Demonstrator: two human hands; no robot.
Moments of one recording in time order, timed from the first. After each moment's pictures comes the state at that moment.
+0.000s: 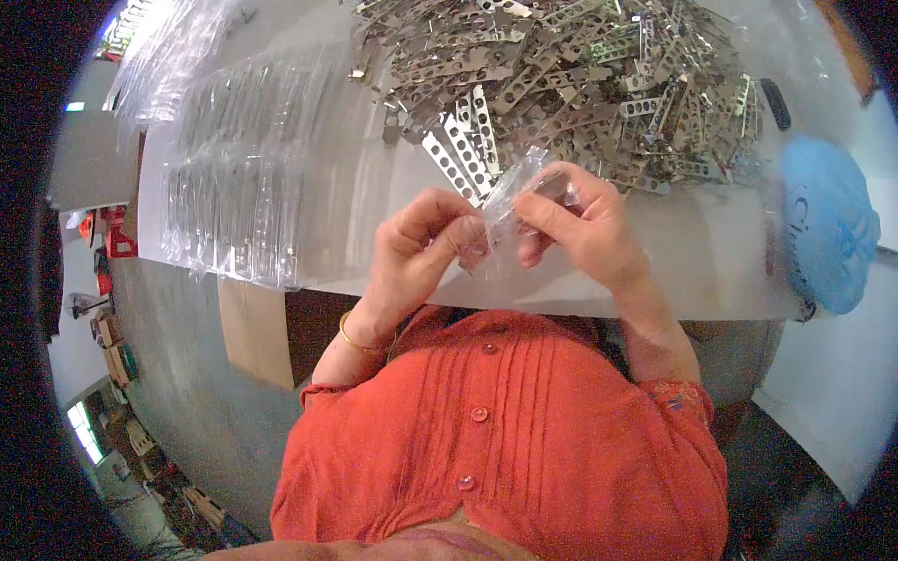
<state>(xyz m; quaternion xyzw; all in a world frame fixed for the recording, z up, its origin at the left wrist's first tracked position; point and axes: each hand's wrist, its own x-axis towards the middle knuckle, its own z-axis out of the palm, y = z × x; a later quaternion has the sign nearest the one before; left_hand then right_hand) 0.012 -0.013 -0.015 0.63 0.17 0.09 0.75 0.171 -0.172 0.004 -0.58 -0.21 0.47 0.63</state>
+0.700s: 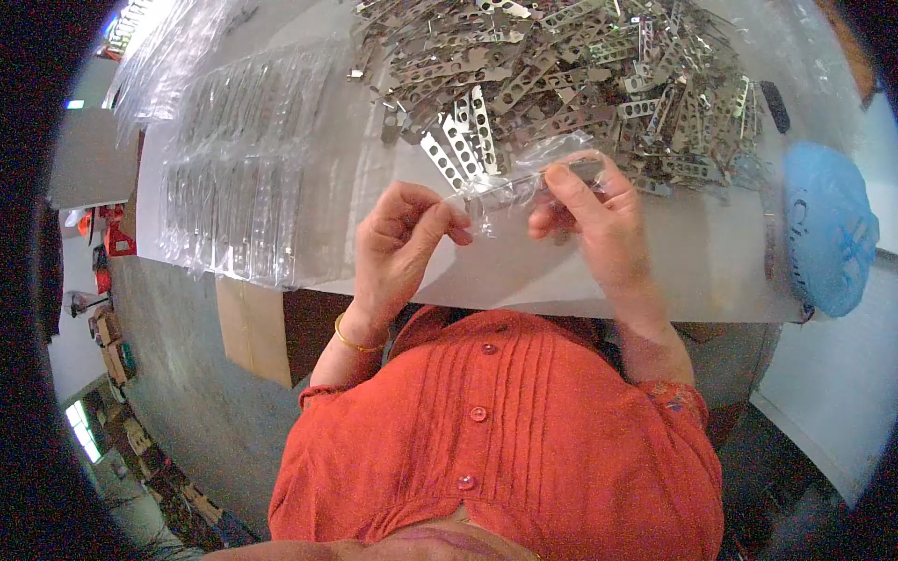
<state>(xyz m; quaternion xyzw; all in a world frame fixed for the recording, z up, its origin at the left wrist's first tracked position) 0.009 -0.009 -0.023 0.62 0.19 0.17 0.74 0.167 -0.172 -0.002 -0.60 -0.11 0.37 0.70</state>
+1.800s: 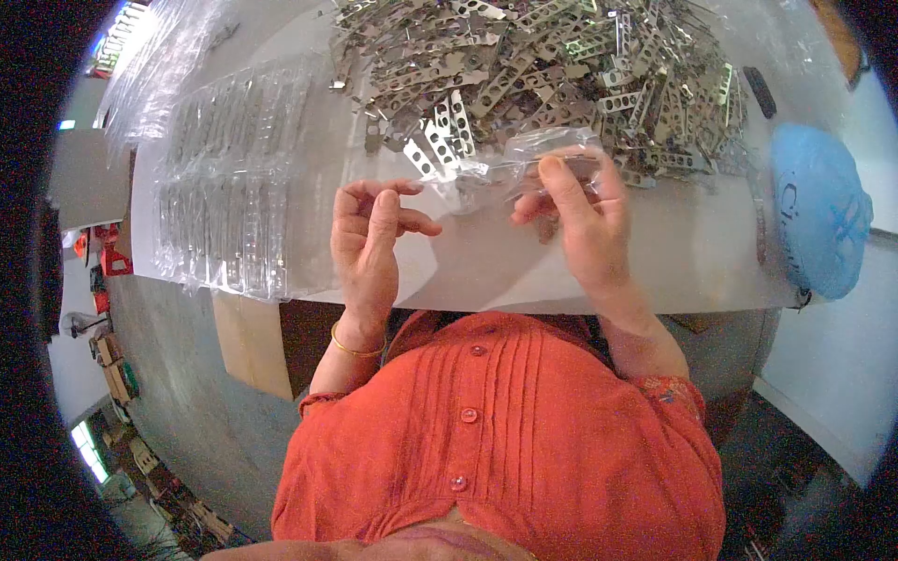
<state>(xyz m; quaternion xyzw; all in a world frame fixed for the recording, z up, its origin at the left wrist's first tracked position) 0.013 -0.009 -0.022 0.52 0.24 0.28 0.77 0.160 -0.170 -0.009 -0.62 -0.13 0.27 0.73</state>
